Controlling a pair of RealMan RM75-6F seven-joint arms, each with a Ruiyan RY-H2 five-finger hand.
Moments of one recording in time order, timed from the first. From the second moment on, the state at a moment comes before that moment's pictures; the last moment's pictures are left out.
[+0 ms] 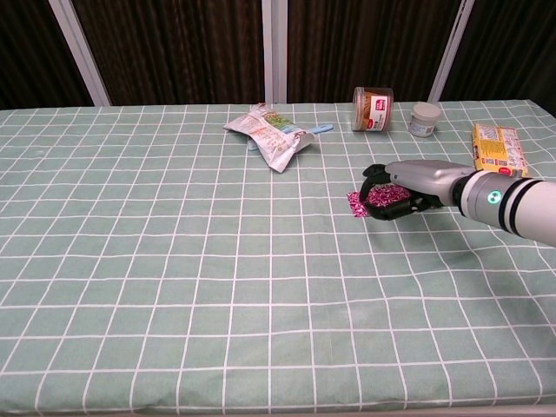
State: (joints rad) left arm -0.06 -1.15 -0.04 -1.64 1.37 1.44 0.14; right arm 0.76 -1.74 0.16 -1.04 -1.16 0.63 -0.13
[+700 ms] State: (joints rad) left arm -0.06 -1.16 -0.04 -1.62 1.38 1.43 0.13; right arm 0.73 -1.67 0.13 -1.06 -1.12 0.67 -0.17
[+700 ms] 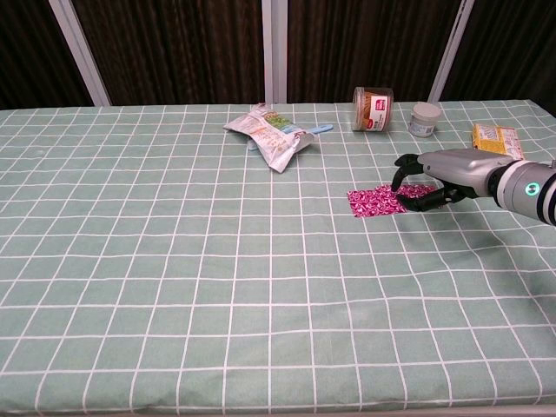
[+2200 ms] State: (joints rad) left arm -0.05 -1.16 -0.04 -1.64 1.38 1.45 0.14; right arm 0.74 -1.71 0.12 -0.97 -1.16 0.65 -0.11
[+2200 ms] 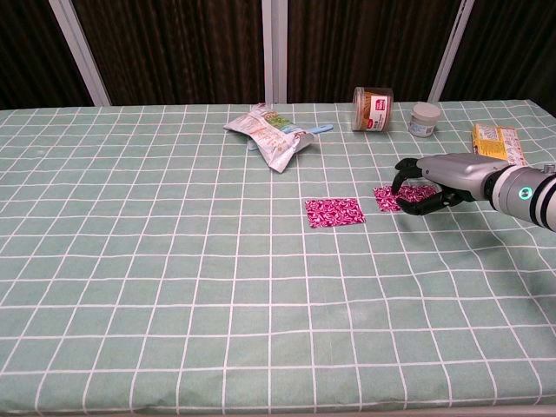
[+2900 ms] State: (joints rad) left arm -0.06 -1.17 -0.04 -1.61 1.38 1.44 0.13; right arm 0.63 -1.51 0.01 -1.29 -1.26 0.80 -0.16
